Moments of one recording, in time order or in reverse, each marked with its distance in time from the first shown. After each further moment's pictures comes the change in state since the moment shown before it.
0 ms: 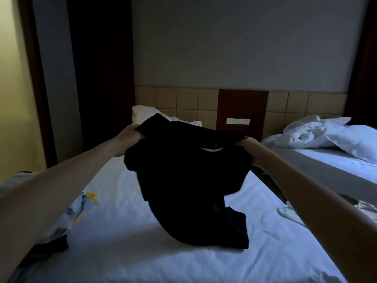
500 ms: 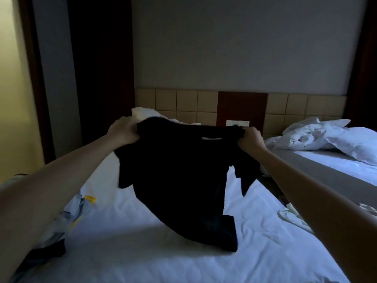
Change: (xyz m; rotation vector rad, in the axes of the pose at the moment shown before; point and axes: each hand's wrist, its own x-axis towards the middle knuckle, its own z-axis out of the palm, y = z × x) left_hand 0.012 0.017 -0.016 0.846 0.253 0.112; right_hand 0.006 -0.020 0.002 -0.885 0.405 -0.335
